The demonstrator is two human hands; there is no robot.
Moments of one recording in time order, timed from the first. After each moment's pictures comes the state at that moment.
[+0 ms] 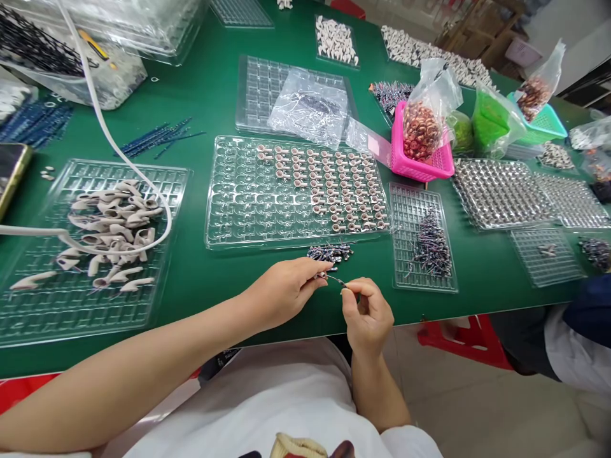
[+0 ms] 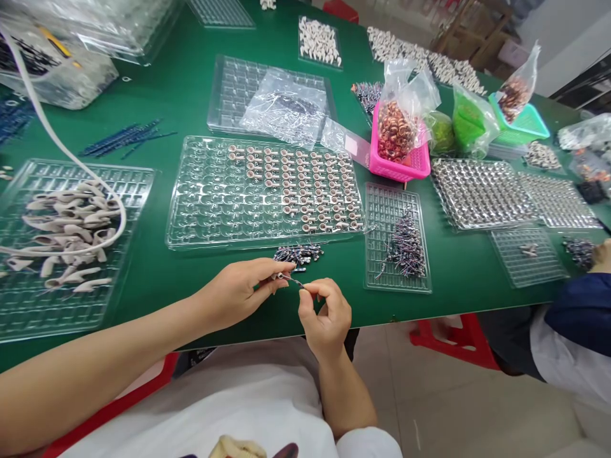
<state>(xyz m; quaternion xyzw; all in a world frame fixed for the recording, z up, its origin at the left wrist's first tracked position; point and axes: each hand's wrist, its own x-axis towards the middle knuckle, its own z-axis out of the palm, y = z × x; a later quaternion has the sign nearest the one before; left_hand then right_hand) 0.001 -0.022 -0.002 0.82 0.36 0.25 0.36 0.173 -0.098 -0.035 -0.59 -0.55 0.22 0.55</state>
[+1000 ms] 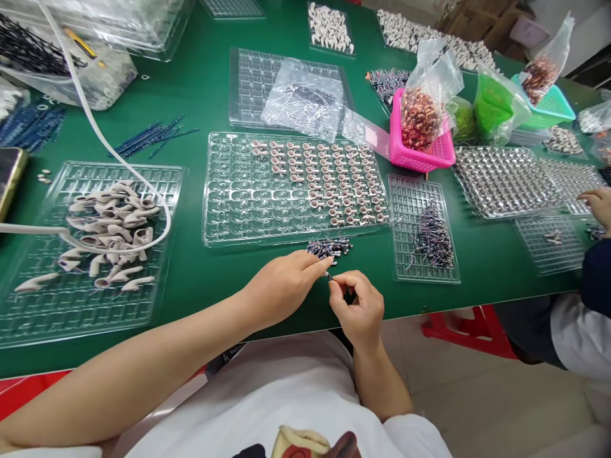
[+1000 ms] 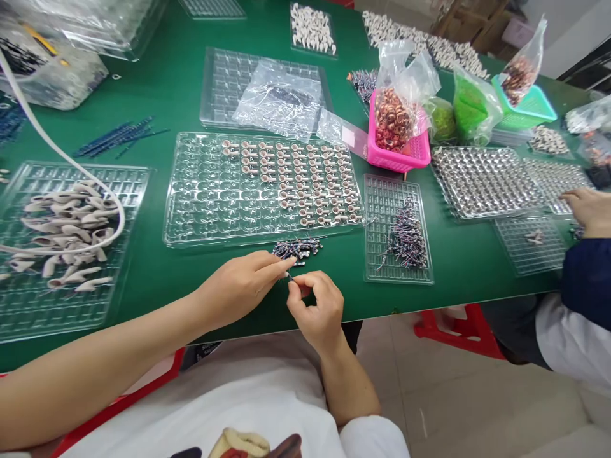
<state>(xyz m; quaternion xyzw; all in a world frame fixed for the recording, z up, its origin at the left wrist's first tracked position) -0.002 -0.023 -0.011 0.91 0.30 0.23 0.13 0.169 -0.091 -0.026 -0.58 -0.63 0.20 0.47</state>
